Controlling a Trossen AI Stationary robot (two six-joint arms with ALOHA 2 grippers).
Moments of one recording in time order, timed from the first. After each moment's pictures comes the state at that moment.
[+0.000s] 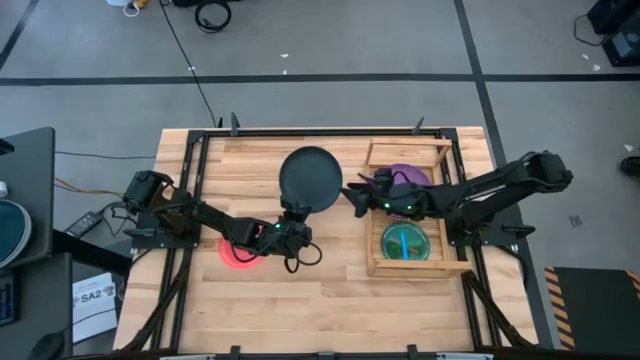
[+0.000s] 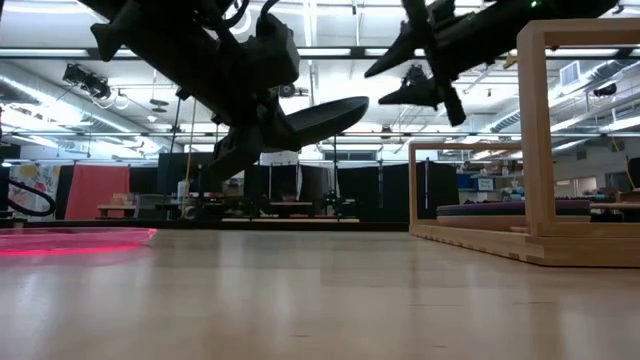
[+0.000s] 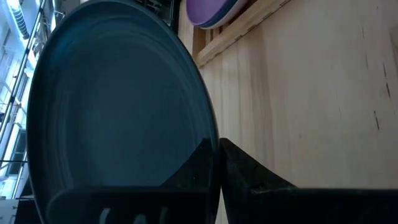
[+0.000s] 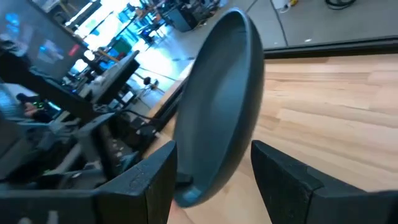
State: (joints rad) left arm -0.29 1.71 0.87 0.14 -0.99 0.52; right arm 0.10 1.29 0.64 0.39 0.56 0.84
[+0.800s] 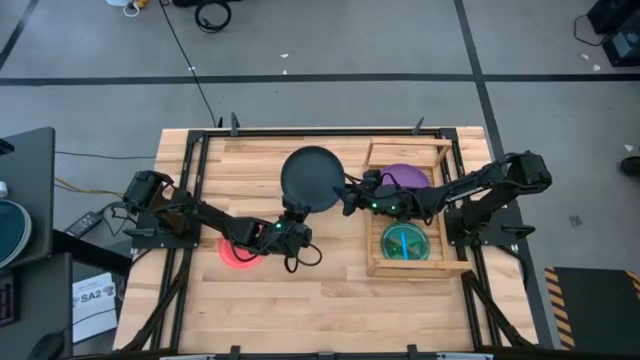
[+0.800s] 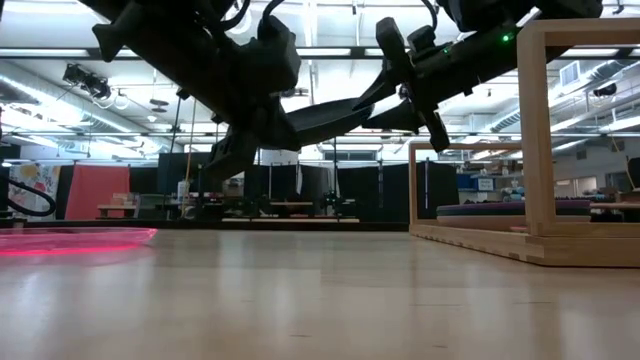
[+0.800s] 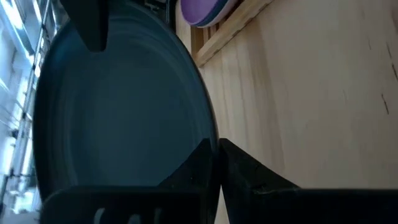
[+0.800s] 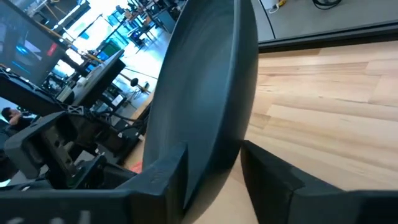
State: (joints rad) left arm -0.28 1.71 0.87 0.14 -0.99 0.62; right arm 0.04 1.47 0.64 0.55 0.55 0.84
